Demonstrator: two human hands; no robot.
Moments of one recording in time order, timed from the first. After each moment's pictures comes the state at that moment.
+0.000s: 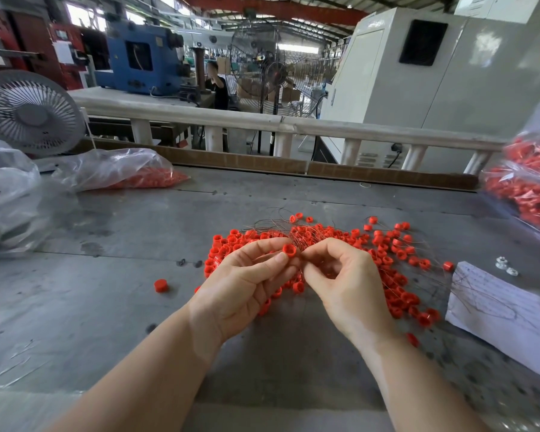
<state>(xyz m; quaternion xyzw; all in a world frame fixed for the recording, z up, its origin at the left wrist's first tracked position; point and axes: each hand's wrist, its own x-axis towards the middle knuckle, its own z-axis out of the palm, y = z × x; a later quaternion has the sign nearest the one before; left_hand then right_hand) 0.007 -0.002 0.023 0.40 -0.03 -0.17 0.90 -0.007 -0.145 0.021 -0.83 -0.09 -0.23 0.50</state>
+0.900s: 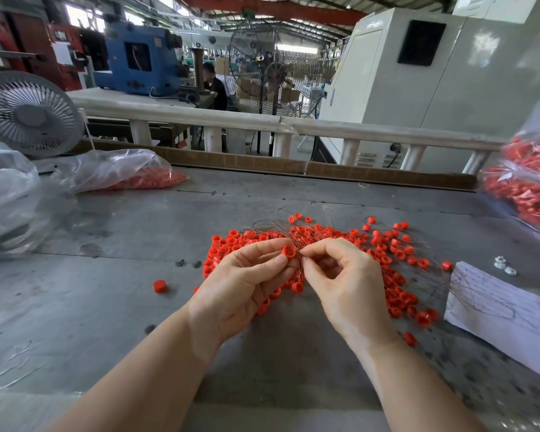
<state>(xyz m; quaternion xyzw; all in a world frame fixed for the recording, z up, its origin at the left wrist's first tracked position) 0.006 -0.002 0.025 0.43 -0.03 -0.16 0.89 -0.009 -0.144 0.021 -0.83 -0.13 -0.33 0.44</state>
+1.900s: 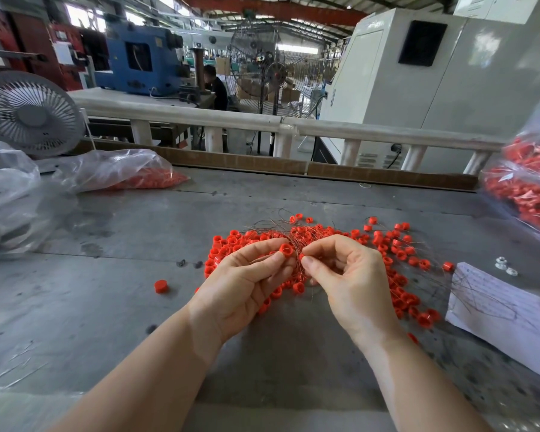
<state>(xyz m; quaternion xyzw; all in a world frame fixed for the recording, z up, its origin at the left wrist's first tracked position) 0.009 -0.002 0.023 0.40 0.00 -0.16 0.90 -0.007 -0.145 0.024 -0.78 -0.11 -0.24 0.57</state>
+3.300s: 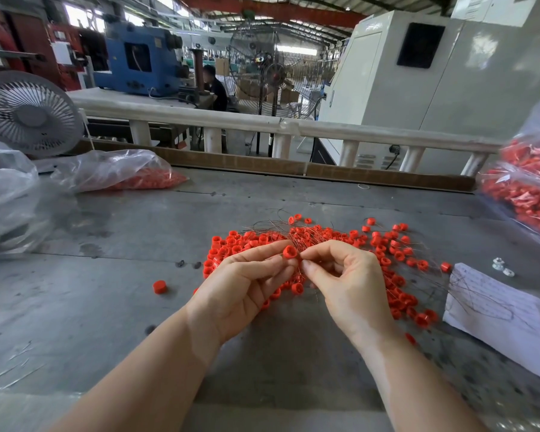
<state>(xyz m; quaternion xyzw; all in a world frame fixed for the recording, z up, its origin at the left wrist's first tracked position) 0.010 0.000 0.024 0.40 0.00 -0.19 0.90 -0.006 -0.145 0.021 -0.80 -0.08 -0.24 0.54</state>
